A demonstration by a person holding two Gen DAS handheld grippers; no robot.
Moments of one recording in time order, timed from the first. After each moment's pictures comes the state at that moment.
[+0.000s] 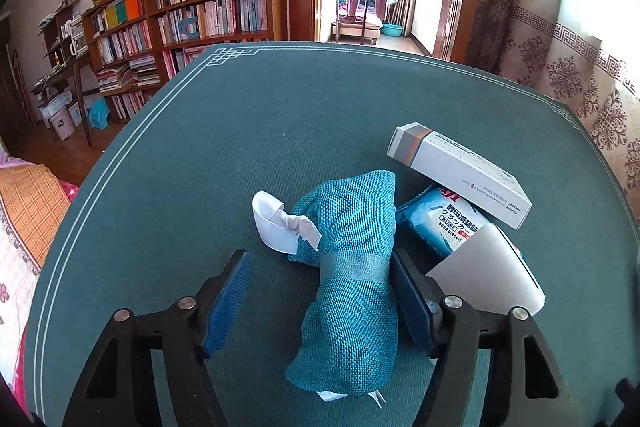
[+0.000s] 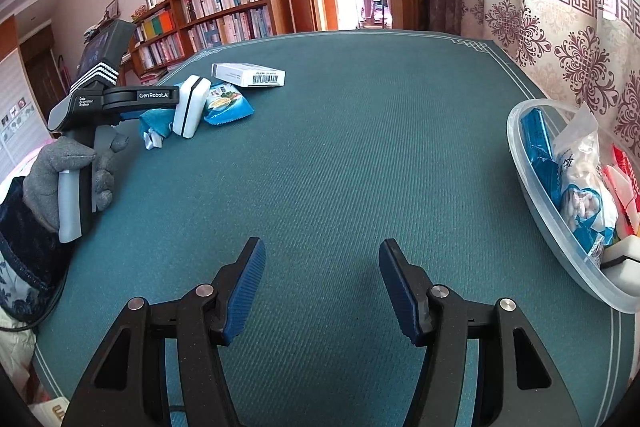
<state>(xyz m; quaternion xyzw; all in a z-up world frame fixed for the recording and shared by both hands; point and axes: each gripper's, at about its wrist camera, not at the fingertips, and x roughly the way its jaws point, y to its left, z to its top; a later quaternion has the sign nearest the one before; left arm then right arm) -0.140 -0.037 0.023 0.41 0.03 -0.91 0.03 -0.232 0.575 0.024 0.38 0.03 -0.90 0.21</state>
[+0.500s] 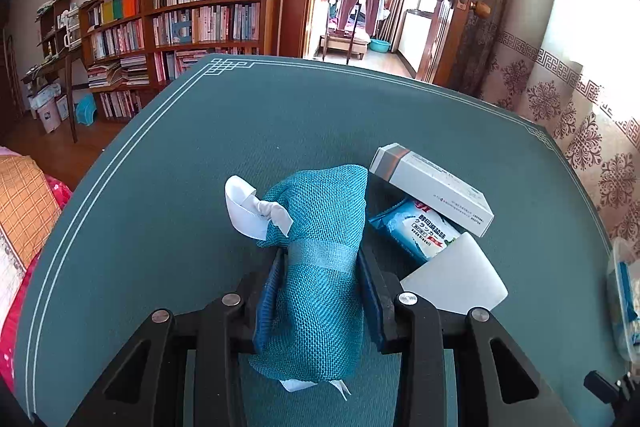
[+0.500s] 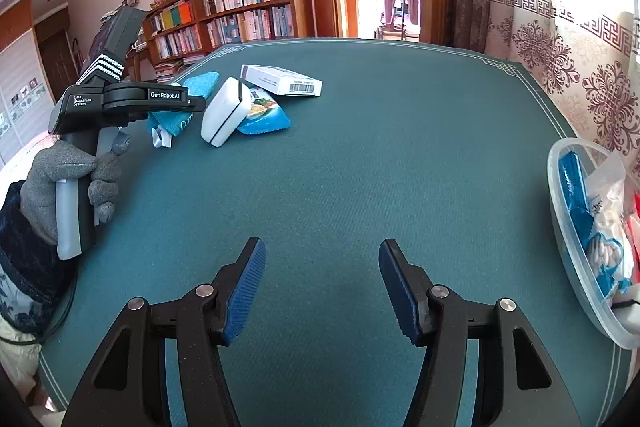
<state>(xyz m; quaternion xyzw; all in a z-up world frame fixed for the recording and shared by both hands) -0.121 -0.045 0.046 0.38 0.07 -0.92 0.01 -0.242 0.530 0.038 0.37 0.05 -0.90 0.24</state>
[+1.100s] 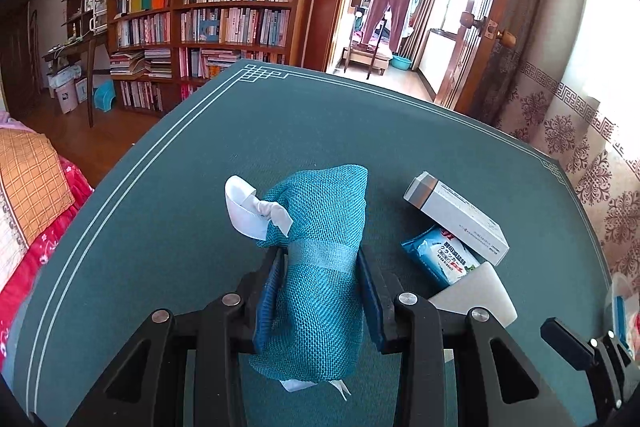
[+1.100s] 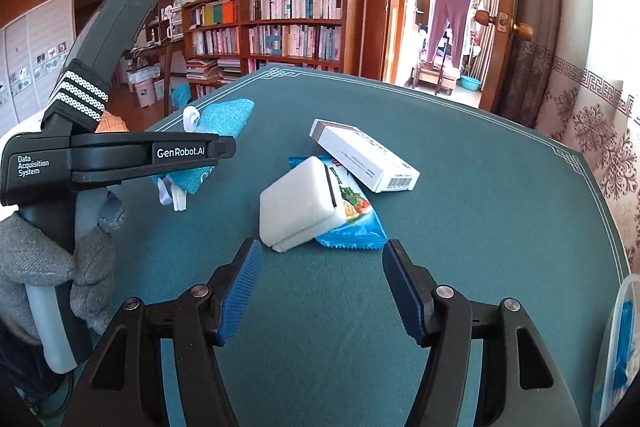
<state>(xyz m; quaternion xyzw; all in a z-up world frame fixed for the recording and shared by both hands) -0.120 -0.068 0.051 0.36 0.11 -0.92 0.04 -0.294 0.408 0.054 0.30 0.13 -0.90 0.28</state>
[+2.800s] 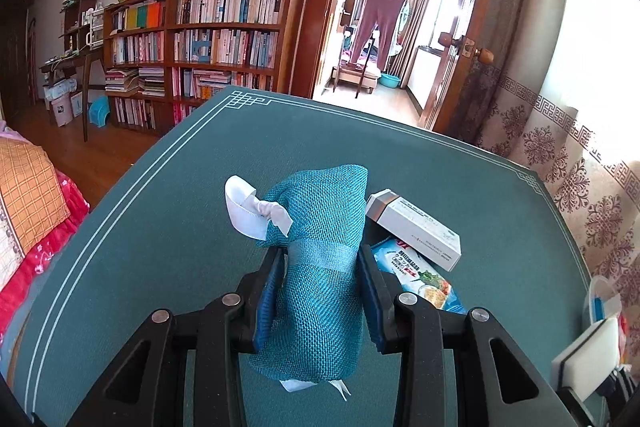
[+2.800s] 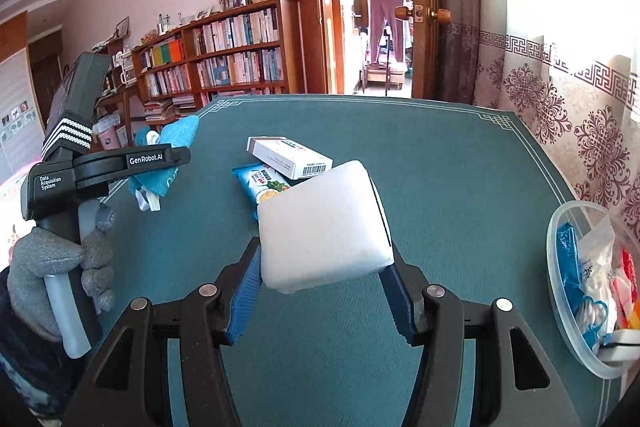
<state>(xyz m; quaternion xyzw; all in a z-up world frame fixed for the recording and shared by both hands) -0.091 -0.046 0.080 0.32 0.11 -0.94 0.02 -0.246 0.498 0.083 0.30 0.03 -0.93 0.21</state>
